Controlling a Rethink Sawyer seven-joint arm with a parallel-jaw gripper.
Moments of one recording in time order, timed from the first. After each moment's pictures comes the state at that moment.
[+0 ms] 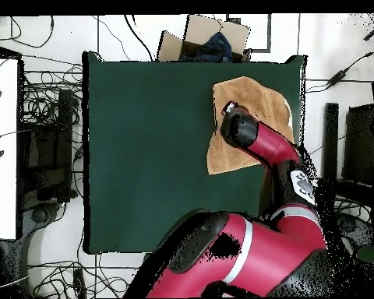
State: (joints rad) arm -0.41 -0.22 -0.01 1.28 0.15 0.18 1.74
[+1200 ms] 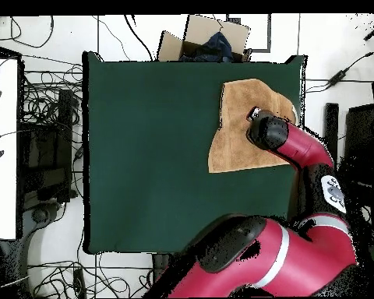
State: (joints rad) arm -0.51 -0.22 -0.01 1.19 0.01 0.31 1.74
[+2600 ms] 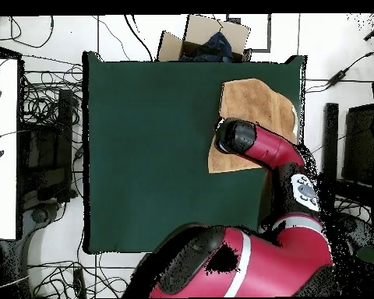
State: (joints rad) arm -0.39 -0.33 -0.01 1.37 0.04 0.41 1.74
